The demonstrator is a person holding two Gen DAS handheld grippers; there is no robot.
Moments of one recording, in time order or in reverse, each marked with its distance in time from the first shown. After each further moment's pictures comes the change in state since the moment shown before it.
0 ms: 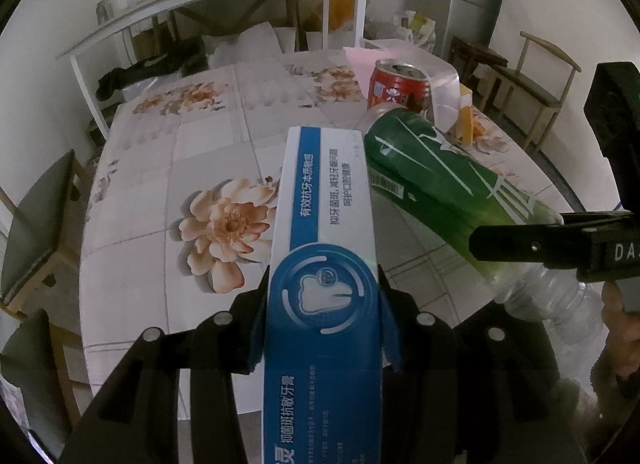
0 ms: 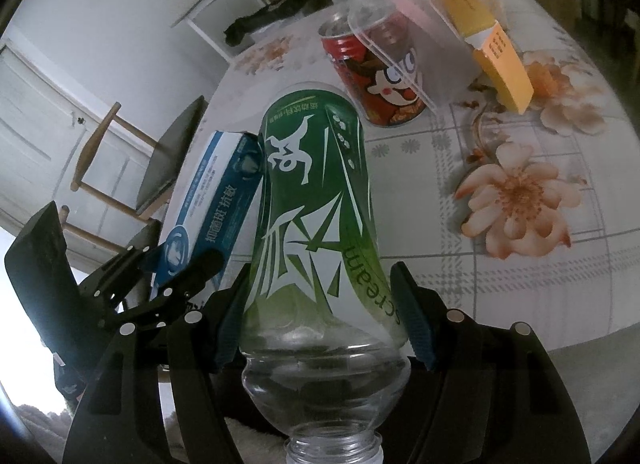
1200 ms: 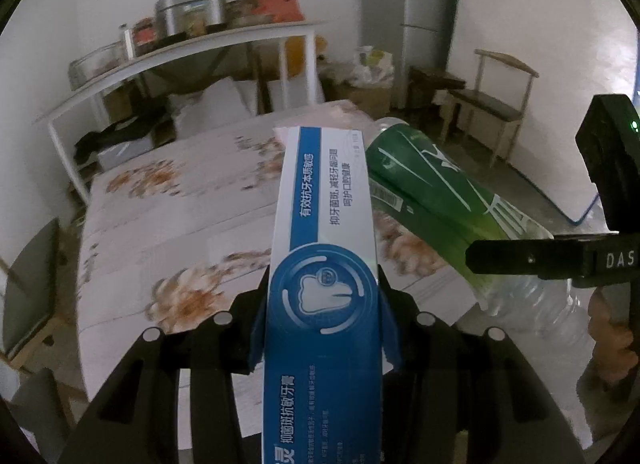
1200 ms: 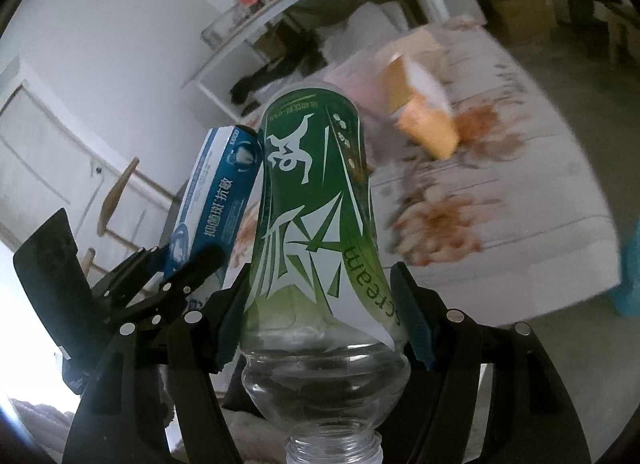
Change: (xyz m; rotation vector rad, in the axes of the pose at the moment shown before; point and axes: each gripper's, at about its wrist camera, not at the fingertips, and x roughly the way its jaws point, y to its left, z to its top) left arm -0.044 -0.067 0.045 0.117 -0.156 -0.087; right arm -0.114 -0.062 -0.038 0.073 -0.197 0.052
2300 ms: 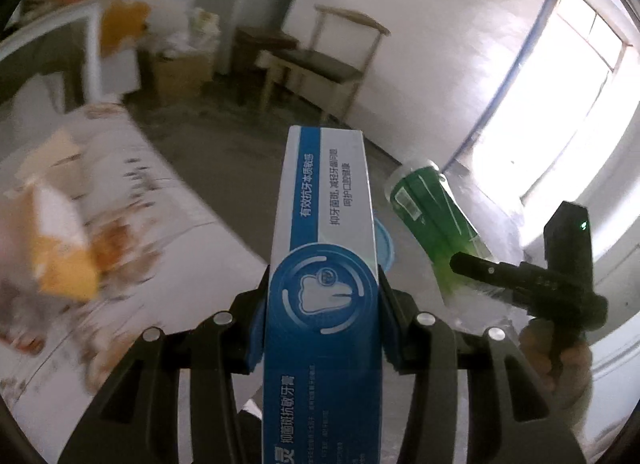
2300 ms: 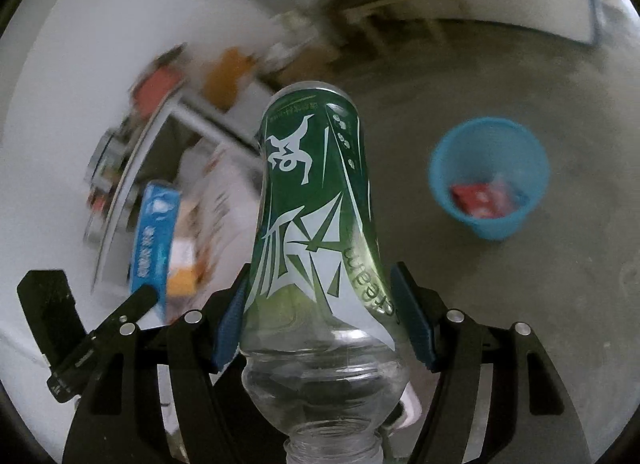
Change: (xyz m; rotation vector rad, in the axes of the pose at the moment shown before) left arm 0.106 -0.225 0.112 0.149 0.187 -0.599; right arm -0.191 -0.208 -0.094 0.620 -0.399 -0.306
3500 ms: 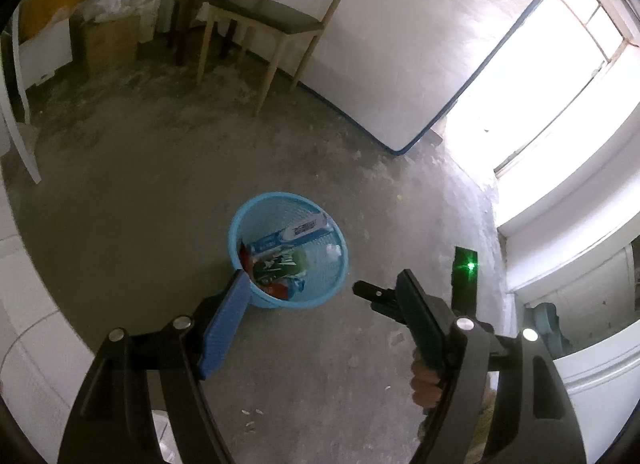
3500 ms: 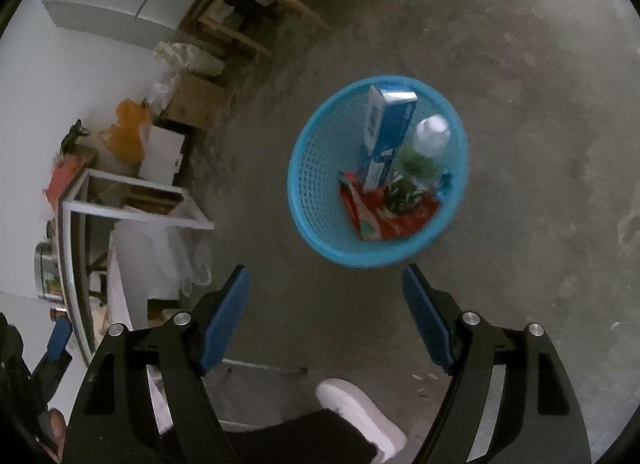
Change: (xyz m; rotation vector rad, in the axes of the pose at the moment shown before) left arm 0.177 -0.066 0.079 0.005 0.147 -0.133; right arm 0.099 -0.186 0.066 0.333 0.064 -0.112
